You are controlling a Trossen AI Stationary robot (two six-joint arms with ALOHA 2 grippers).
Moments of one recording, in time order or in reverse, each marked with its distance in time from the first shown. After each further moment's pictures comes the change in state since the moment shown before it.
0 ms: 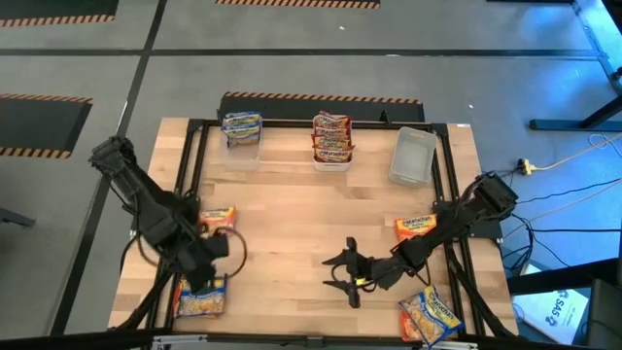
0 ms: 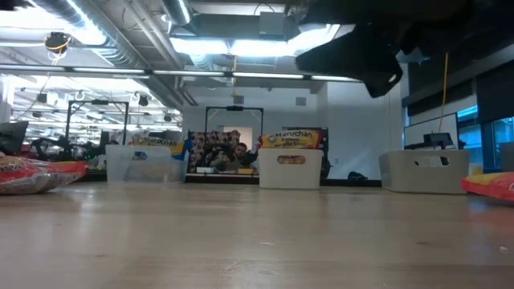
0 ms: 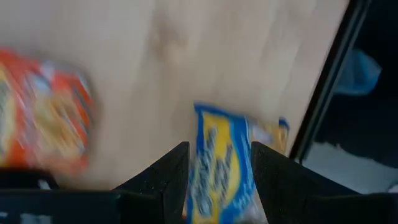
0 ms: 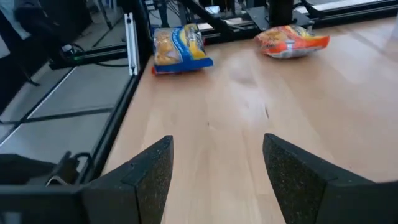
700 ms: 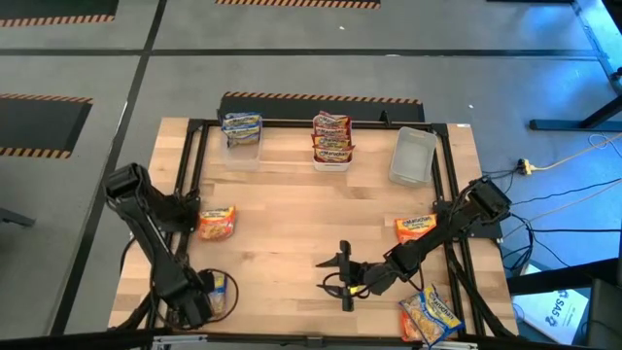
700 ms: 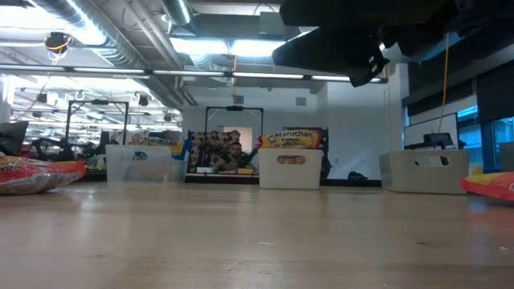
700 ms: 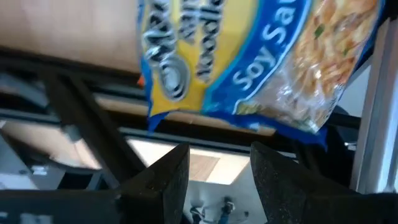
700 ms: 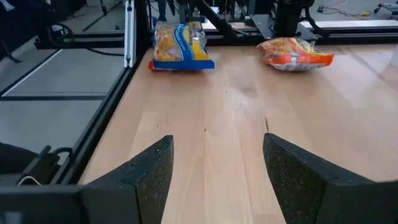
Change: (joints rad) left arm -0.199 0.359 0.000 -0.012 0.487 -0.111; right arm -0.001 0.069 0.093 -0.033 0.018 -0.130
